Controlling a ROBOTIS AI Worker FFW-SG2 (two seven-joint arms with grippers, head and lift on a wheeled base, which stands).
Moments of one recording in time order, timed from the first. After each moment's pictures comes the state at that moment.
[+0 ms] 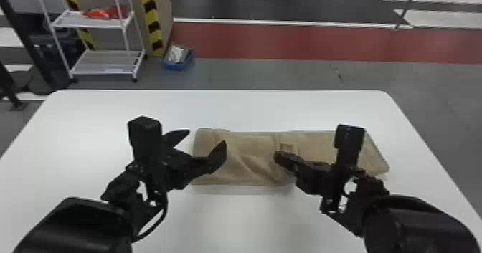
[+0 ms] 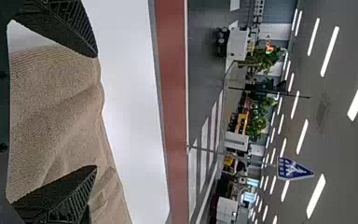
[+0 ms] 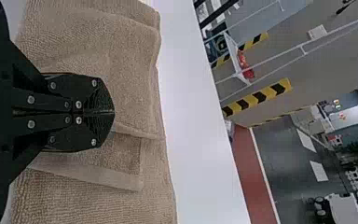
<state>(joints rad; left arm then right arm) 0.13 0.11 -0.17 -1.91 0.16 0.46 -0.26 0.08 0.00 -0.03 -1.87 -0.26 0.81 0.29</state>
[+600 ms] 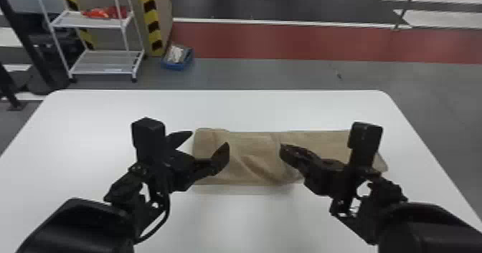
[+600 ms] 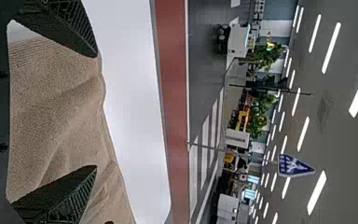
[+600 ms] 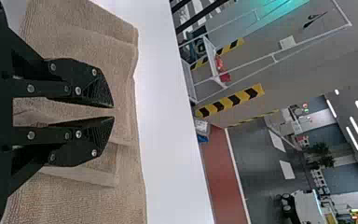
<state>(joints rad) 0.14 0.11 -0.18 -1.91 0.15 0.46 -0.26 0.16 0.00 -0.05 -2.02 -0.25 0.81 0.27</state>
